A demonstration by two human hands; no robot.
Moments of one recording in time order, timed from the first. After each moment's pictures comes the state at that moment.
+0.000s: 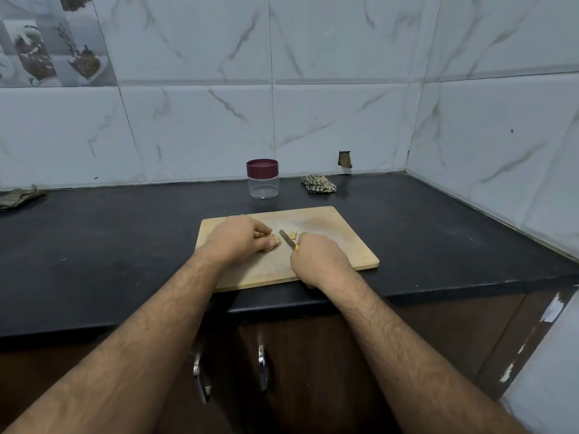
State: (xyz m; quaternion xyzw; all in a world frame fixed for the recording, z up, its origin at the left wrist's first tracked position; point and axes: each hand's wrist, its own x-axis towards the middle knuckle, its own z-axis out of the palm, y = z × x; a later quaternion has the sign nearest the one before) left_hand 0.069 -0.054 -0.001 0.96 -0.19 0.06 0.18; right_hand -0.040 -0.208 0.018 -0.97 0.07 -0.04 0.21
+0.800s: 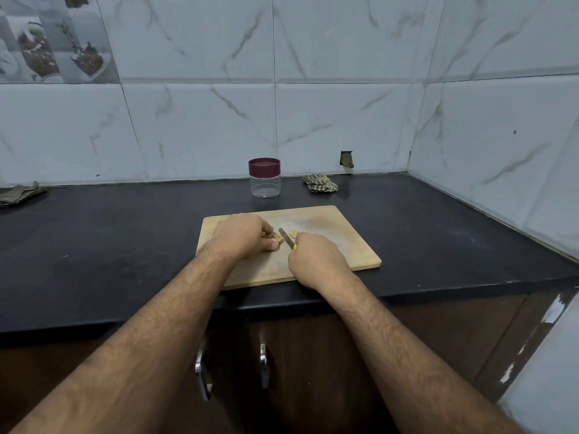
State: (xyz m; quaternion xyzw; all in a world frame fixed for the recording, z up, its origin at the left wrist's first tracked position) left_hand 0.062 -0.066 0.011 0.98 -0.15 0.05 0.08; right_hand -0.042 -0.201 0.015 -0.97 0.05 -0.06 0.22
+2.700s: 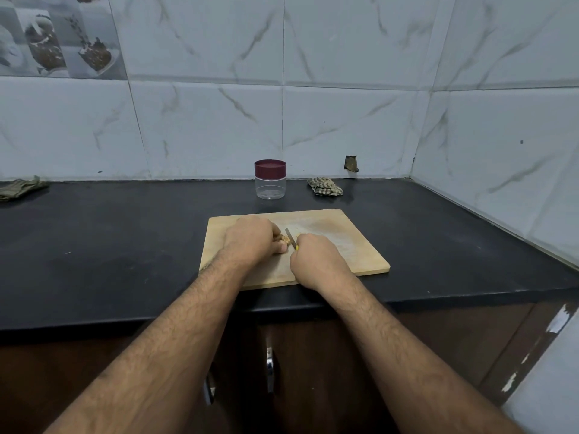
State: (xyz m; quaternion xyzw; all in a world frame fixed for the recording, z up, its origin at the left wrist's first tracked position) left_hand 0.054 -0.068 0.005 0.98 -0.14 0.08 0.09; right_hand -0.037 -0.185 0.016 -0.97 0.06 -0.06 0.22
